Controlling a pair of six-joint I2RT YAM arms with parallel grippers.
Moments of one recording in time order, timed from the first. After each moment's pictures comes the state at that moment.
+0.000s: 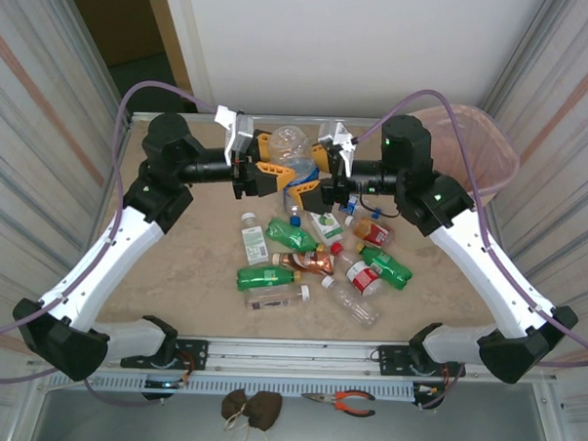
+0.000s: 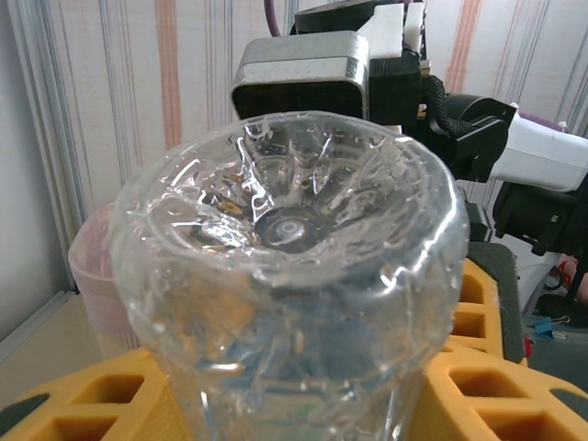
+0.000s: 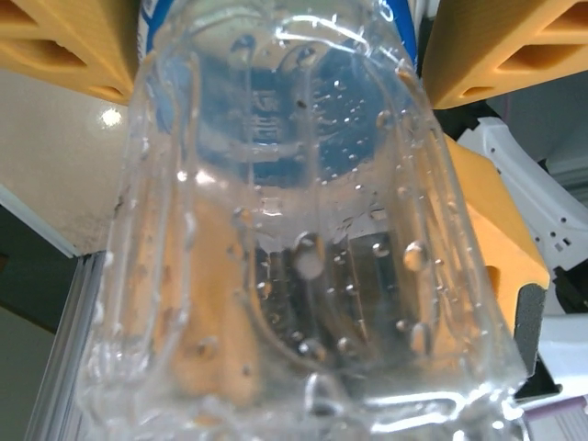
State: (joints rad) left arm -0.49 1.22 1.31 0.02 0.99 -0.11; right arm 0.63 1.28 1.49 -0.47 -0.76 -0.09
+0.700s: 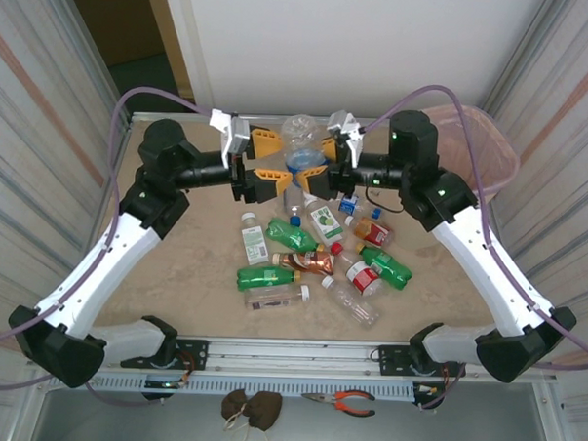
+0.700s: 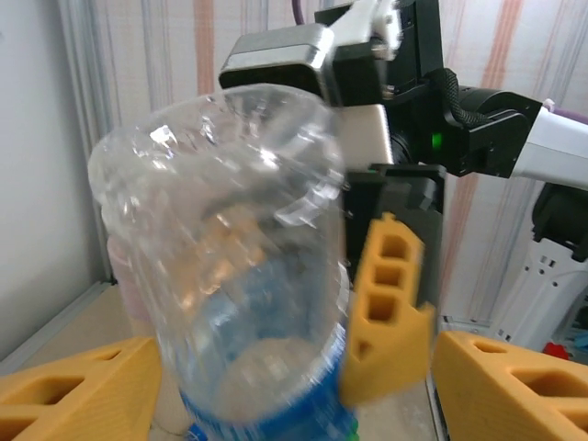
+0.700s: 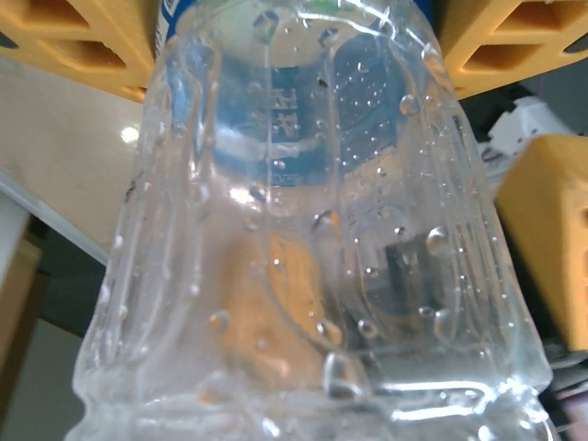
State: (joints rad) left arm -0.48 1.17 1.25 0.02 0.89 -0.10; right arm 0.54 1.28 1.50 -0.47 -0.71 -0.03
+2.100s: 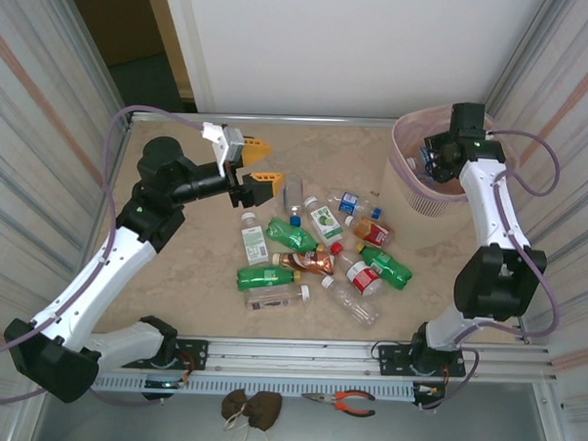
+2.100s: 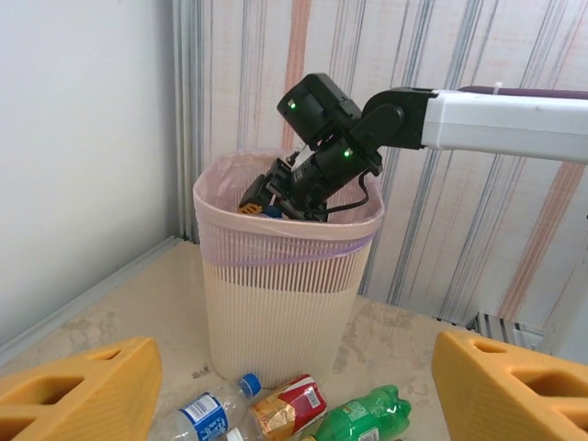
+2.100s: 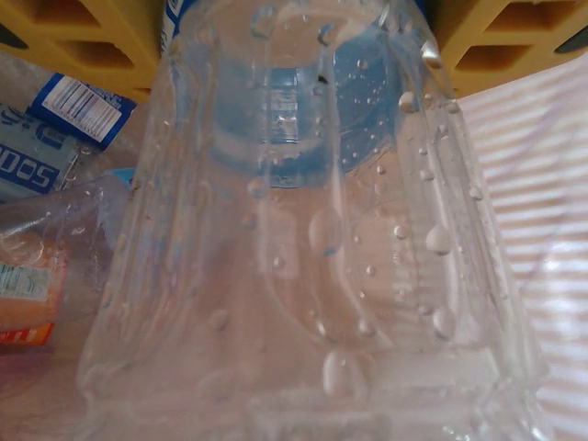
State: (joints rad) left arm -0.46 1.10 1.11 0.01 0.72 -0.09; right arm -0.05 1.63 1.56 -0.78 0.03 1.22
